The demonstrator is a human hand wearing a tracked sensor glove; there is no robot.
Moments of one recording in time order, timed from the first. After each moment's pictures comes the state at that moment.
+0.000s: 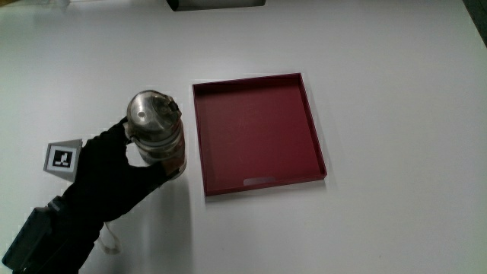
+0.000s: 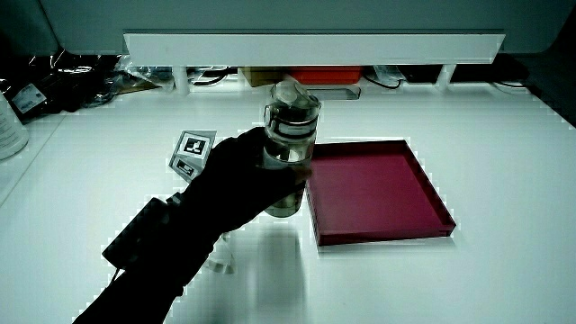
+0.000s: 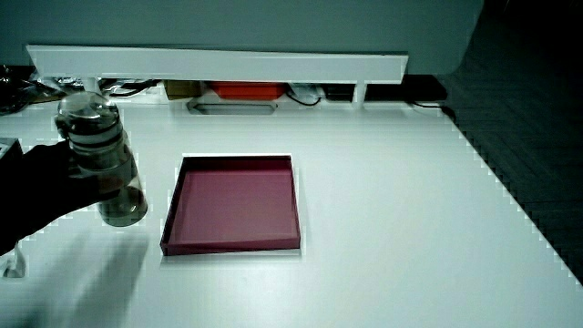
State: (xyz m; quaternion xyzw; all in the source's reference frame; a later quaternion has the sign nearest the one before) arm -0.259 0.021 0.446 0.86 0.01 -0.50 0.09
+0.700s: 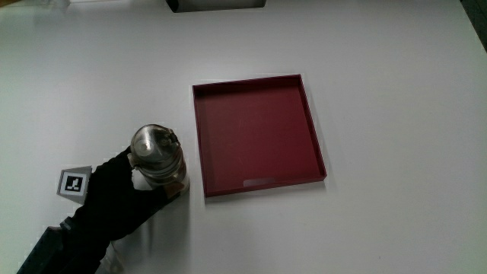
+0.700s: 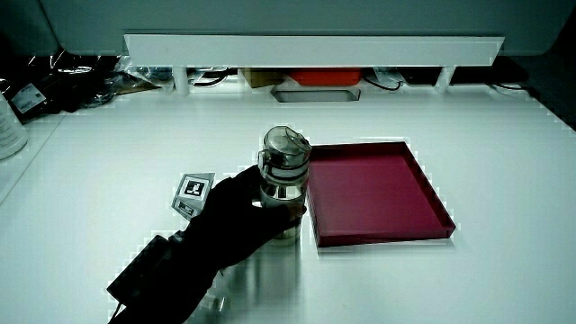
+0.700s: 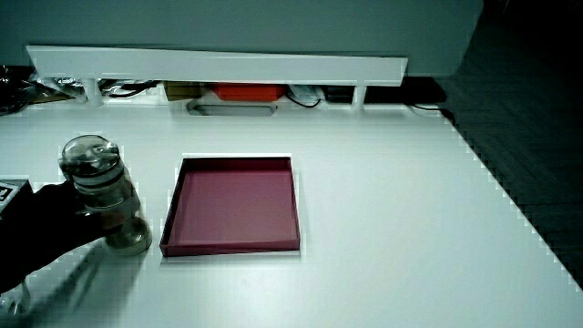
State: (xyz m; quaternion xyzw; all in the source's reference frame) arm -0.266 0.060 0.492 0.84 -0.01 -0.53 0.12
